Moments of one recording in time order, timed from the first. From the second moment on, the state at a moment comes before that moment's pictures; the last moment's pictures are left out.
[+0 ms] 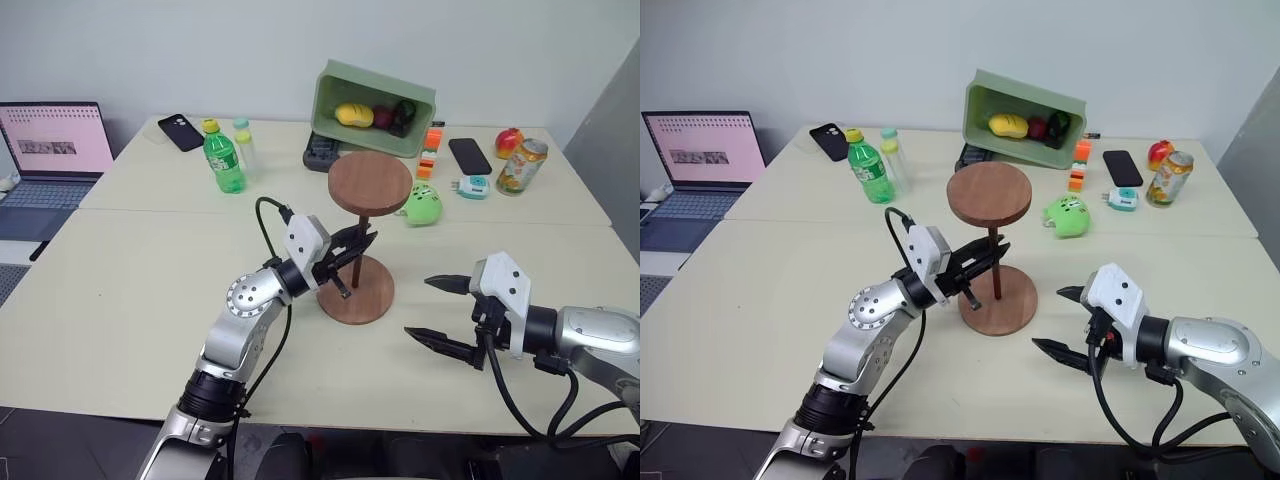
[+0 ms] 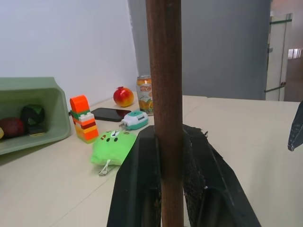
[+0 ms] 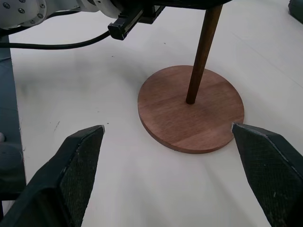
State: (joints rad) left arm -0.37 0.27 -0.20 -0.07 -0.30 0.06 -0.64; right arm -0.07 -0.89 -0.12 -0.81 0.72 0.86 0.65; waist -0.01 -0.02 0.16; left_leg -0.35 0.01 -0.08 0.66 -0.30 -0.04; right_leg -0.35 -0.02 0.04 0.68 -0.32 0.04
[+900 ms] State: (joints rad) left arm -0.25 0.40 -0.20 0.01 -0.24 0.16 -0.66; right arm -0.09 -0.88 -0.12 -0.80 0.72 0.85 0.65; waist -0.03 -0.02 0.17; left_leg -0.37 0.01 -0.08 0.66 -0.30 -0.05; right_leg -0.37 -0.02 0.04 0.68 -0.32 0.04
